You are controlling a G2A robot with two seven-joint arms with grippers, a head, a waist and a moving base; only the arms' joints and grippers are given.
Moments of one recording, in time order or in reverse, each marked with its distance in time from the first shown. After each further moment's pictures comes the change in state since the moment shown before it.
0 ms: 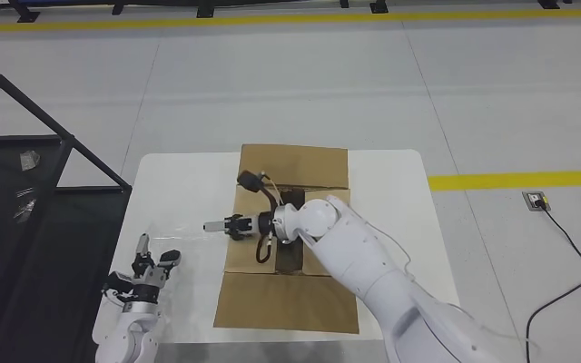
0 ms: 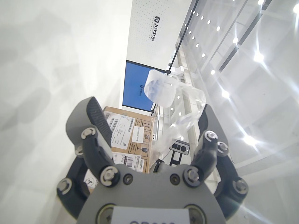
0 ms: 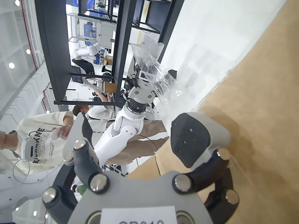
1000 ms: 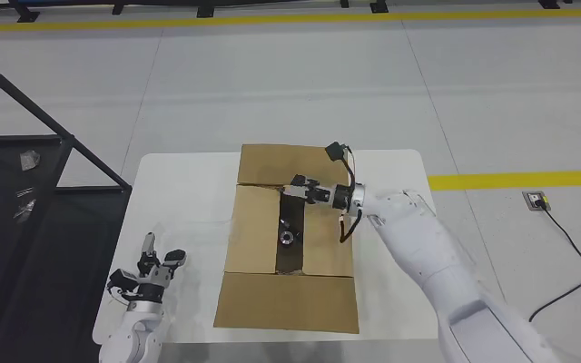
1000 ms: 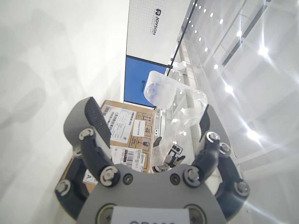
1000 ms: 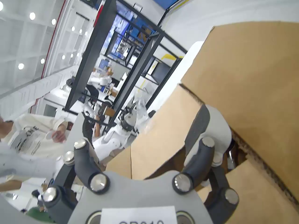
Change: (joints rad) left arm 0.008 -0.006 0.012 -0.035 0.034 0.015 0.009; right arm -0.061 0.291 0.259 -0.104 -0.041 -0.384 0.064
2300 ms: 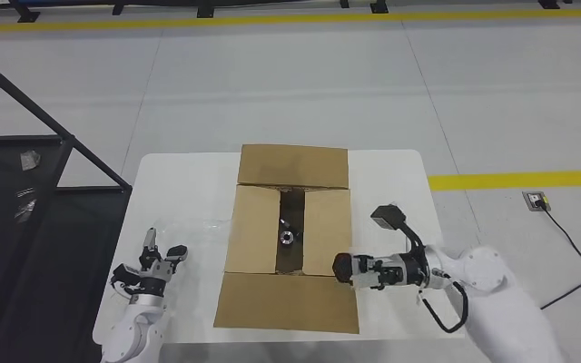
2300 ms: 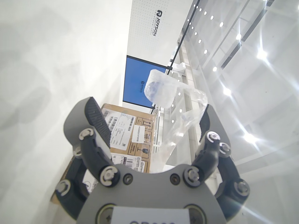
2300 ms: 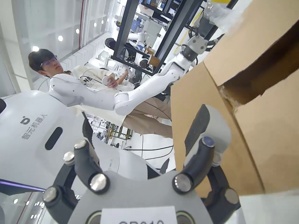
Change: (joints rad) left arm -0.062 -0.007 0.006 0.071 -0.020 0.010 -0.022; right arm -0.662 0.487 0.332 -1.087 0.334 0.455 0.416
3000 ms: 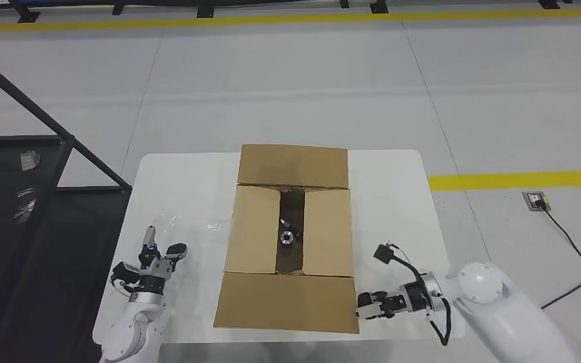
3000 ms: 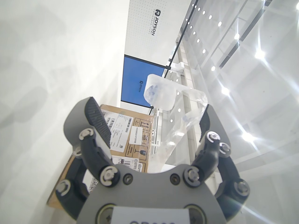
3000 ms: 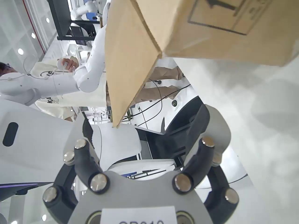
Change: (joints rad) left arm -0.011 -0.001 -0.005 0.006 0.002 -0.003 -0.009; right arm 0.096 0.134 -0.319 0.204 -0.091 -0.005 -0.005
